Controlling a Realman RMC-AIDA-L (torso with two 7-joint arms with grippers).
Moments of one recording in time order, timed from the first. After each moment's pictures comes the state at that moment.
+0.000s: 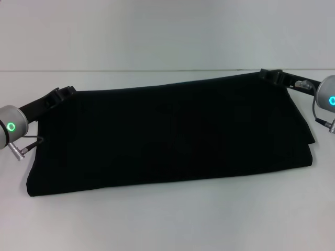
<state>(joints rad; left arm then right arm) -0.71 -2.09 0.19 0.40 2.06 0.80 -1.90 0.82 2.09 -0.52 -0.41 -2.00 -0.65 1.83</state>
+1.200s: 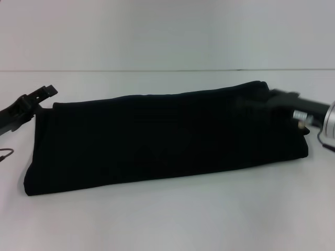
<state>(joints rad) -0.57 -2.01 0.20 0.39 1.98 1.07 -1.94 0.68 2.05 -0.63 -0.43 -1.89 -1.09 1.43</state>
